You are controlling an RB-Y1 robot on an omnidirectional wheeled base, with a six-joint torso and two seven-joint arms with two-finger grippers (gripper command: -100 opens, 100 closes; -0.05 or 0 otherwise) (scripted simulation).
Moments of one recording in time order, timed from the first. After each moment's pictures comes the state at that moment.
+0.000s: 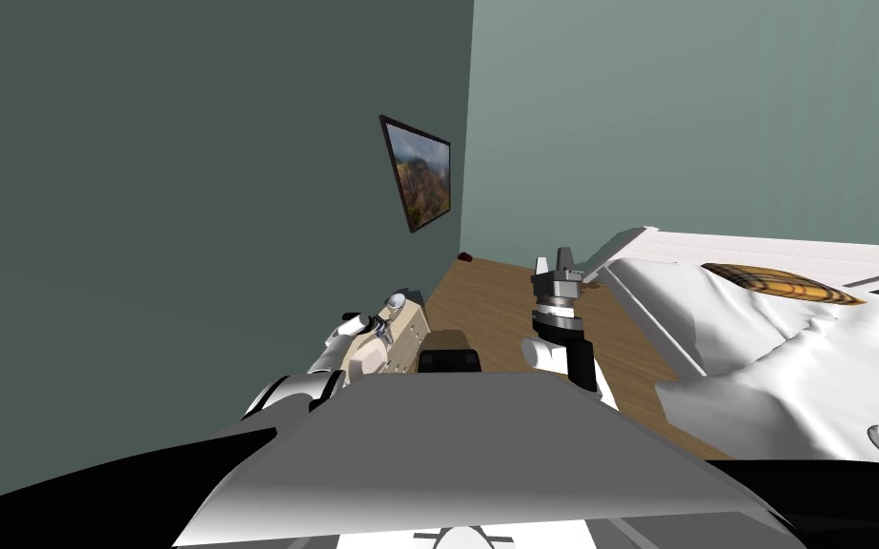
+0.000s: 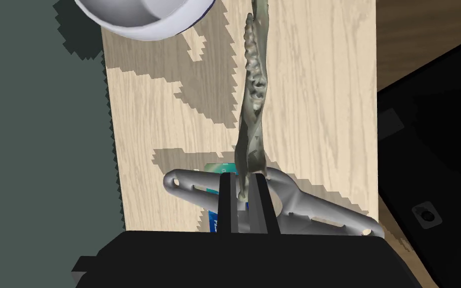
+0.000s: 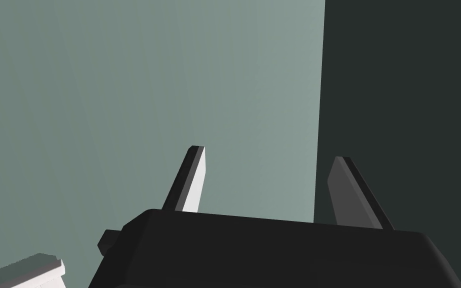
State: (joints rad) left arm -0.19 0.50 0.09 -0.84 0.77 0.75 0.40; right arm 0.52 -0.04 -0.05 -2.33 -0.08 -0.39 0.07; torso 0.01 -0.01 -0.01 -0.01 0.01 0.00
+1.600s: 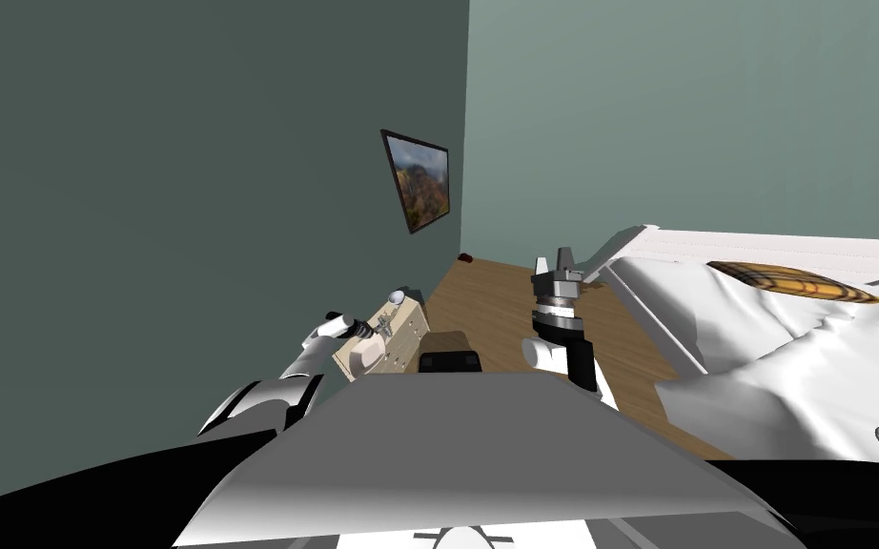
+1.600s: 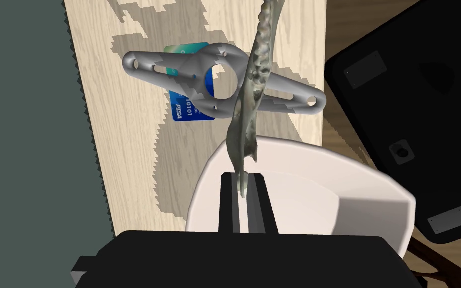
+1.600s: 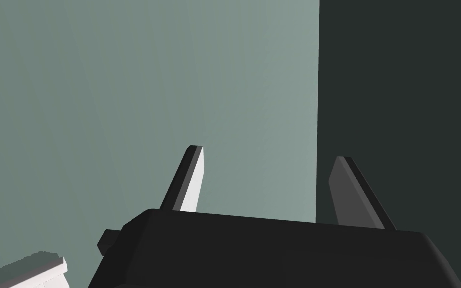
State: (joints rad) left arm -0.17 0.64 0.07 -0.86 0.82 0.96 0.44; right arm 0.52 -0.04 -0.05 -2.33 -0.08 -0.39 0.07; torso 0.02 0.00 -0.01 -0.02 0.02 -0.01
